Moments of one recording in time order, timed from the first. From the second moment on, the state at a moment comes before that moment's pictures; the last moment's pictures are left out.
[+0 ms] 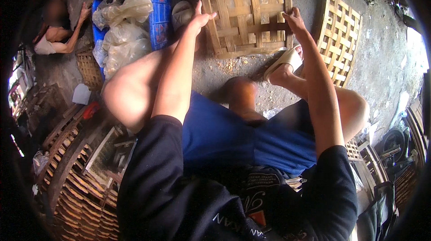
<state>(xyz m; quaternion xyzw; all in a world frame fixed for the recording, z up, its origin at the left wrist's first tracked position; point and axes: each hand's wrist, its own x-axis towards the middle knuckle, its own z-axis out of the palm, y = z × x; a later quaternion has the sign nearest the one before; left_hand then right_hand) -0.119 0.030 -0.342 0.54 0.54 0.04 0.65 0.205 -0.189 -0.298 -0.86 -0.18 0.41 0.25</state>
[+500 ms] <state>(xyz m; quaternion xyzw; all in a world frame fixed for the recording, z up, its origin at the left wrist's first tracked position) -0.120 0.019 -0.335 0.41 0.61 -0.03 0.68 0.168 -0.213 -0.335 -0.87 -0.15 0.44 0.15</state>
